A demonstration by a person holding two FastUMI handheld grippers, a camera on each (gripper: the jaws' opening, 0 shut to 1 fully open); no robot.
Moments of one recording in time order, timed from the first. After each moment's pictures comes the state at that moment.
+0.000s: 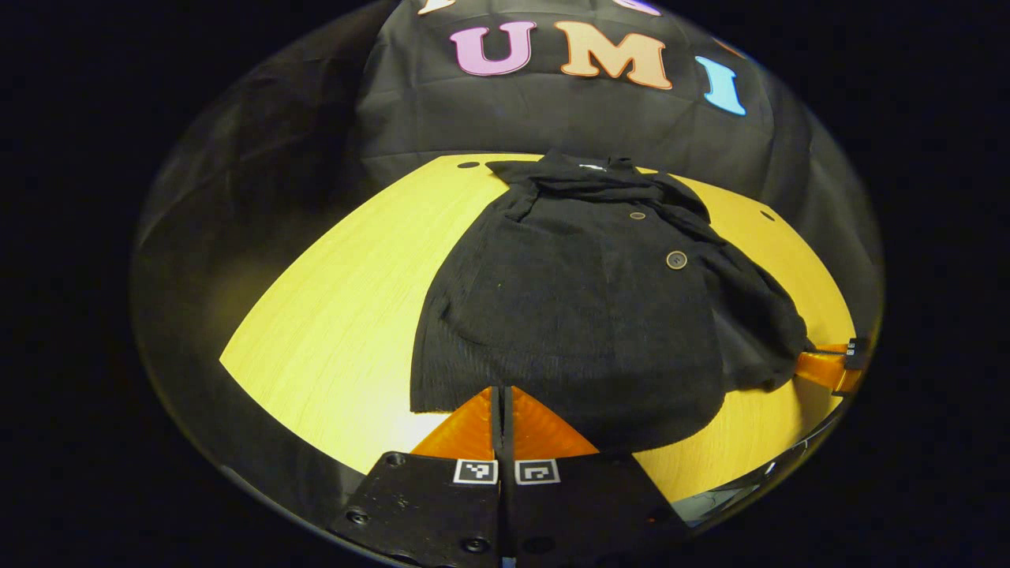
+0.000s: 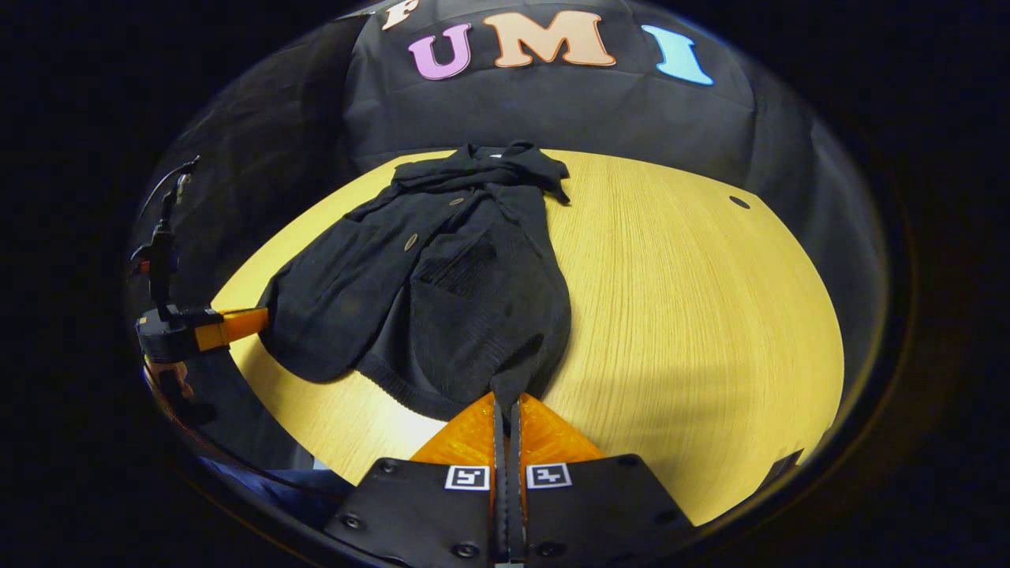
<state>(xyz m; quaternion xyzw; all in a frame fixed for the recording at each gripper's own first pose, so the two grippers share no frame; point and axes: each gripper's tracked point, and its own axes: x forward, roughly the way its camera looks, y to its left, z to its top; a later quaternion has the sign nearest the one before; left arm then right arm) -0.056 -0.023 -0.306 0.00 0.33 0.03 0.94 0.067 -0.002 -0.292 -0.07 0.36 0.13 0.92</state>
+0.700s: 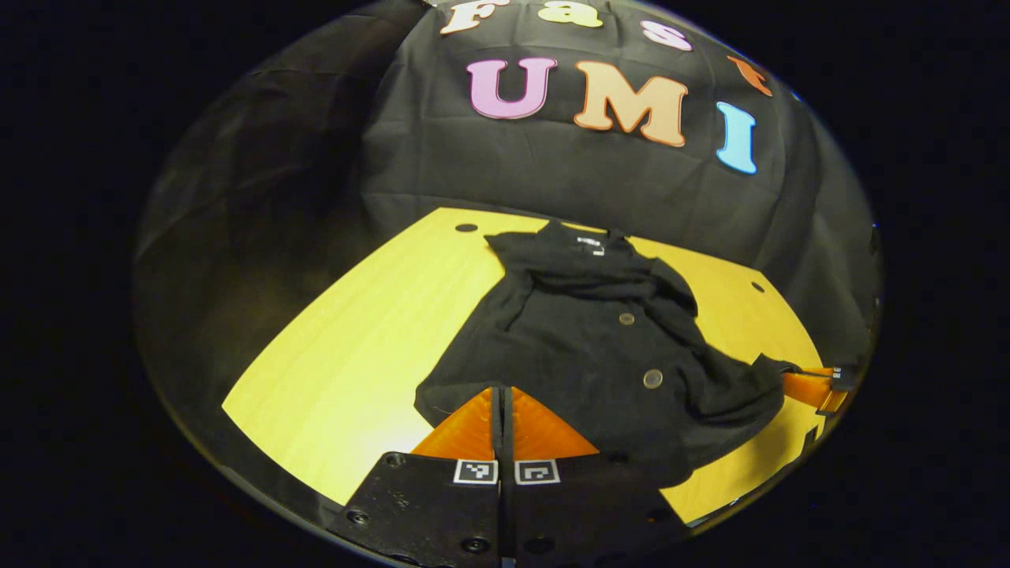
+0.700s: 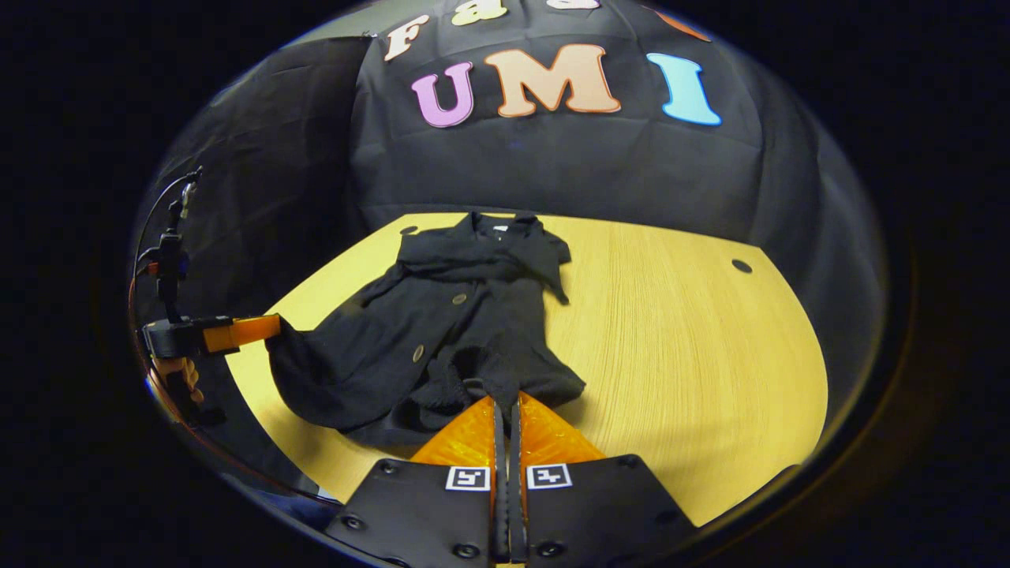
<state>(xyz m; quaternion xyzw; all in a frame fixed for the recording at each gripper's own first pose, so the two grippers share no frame) 0.026 -0.022 -0.200 -0.05 0.24 0.02 0.97 0.130 0.017 -0.188 -0.07 0.27 0.15 0.95</state>
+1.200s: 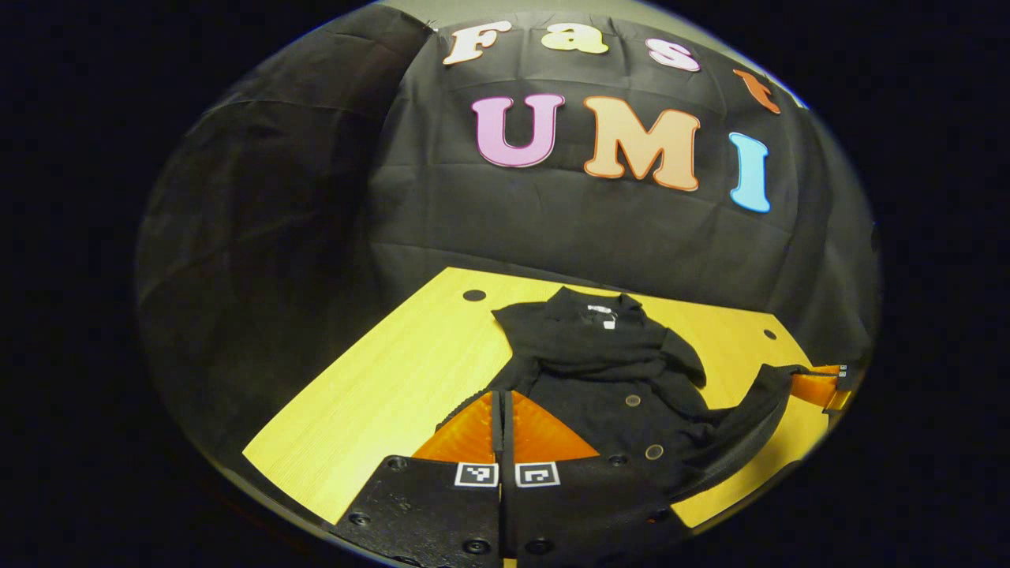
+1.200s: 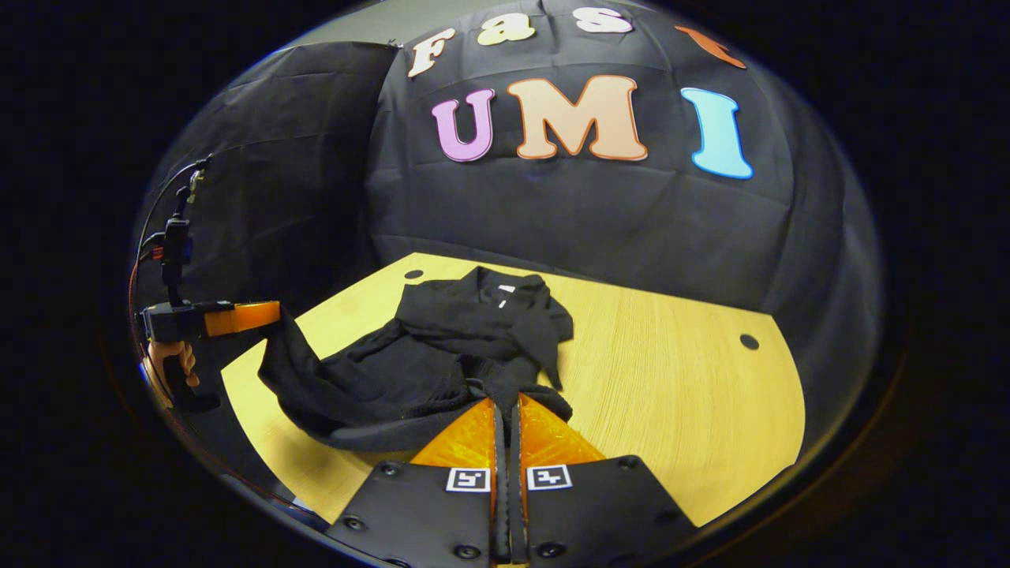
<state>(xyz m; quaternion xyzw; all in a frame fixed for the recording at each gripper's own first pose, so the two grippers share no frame) 0.088 -0.011 -0.128 -0.04 0.17 0.04 0.98 0.195 0.029 -0.109 -0.10 0.20 0.18 0.96</state>
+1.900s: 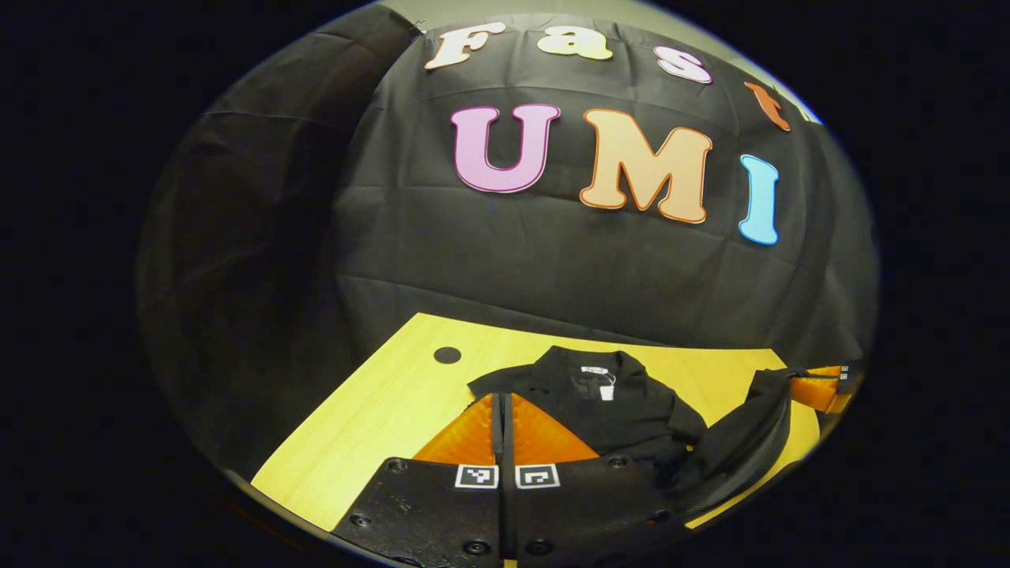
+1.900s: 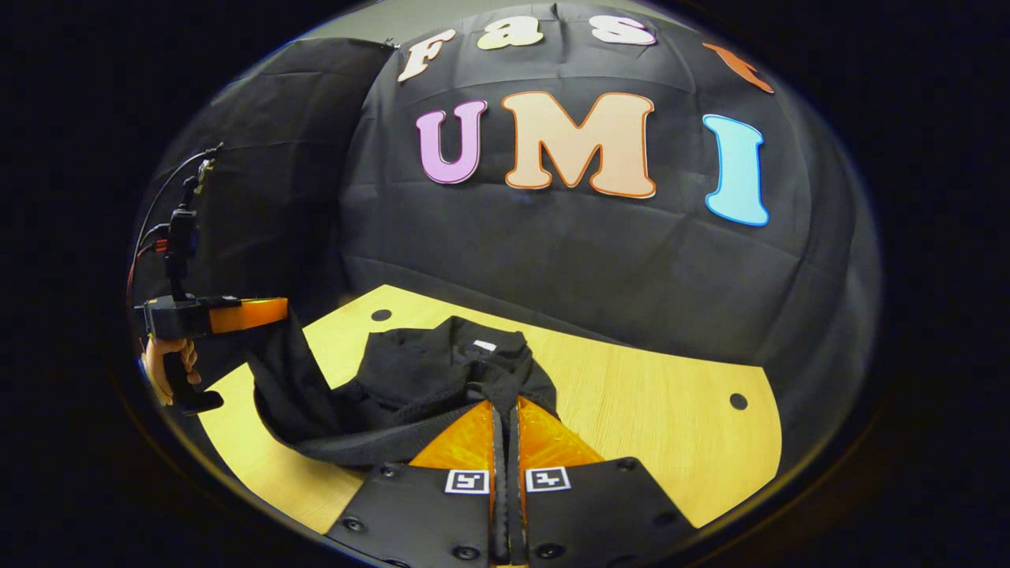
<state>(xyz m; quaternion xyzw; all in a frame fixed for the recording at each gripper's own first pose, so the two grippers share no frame) 0.229 -0.009 -0.083 -0.04 0.13 -0.01 0.99 0.302 0.068 -0.042 -0.12 0.17 0.13 0.97</state>
